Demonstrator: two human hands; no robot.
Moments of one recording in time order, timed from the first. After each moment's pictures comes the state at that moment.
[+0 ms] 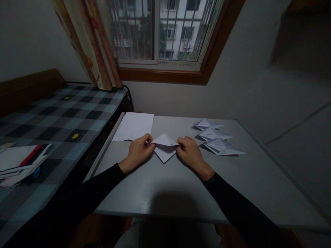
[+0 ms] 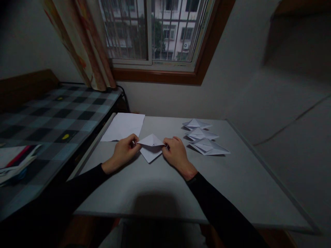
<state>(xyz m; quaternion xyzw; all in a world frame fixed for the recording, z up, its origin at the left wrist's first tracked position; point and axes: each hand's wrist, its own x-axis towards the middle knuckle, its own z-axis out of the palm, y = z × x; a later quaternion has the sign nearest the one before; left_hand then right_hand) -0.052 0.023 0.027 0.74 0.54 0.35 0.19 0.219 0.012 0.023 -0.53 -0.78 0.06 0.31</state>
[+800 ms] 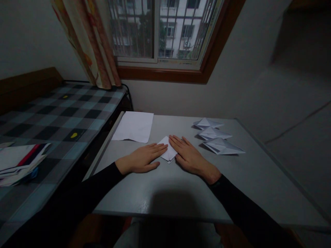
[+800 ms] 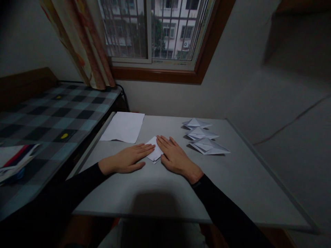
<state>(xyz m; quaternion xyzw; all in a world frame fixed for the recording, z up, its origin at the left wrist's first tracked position) -0.070 0.026 0.015 0.96 0.19 0.13 0.17 0.236 -0.006 0.018 -0.41 -0.90 0.07 0.15</state>
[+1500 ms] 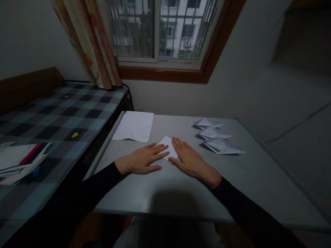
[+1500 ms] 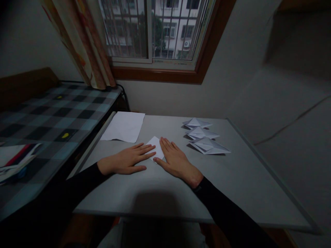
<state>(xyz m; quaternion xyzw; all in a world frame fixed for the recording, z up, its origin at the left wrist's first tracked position) -0.071 0.021 0.021 0.96 0.17 0.12 0.17 0.230 -0.017 0.002 -0.48 -0.87 0.06 0.14</state>
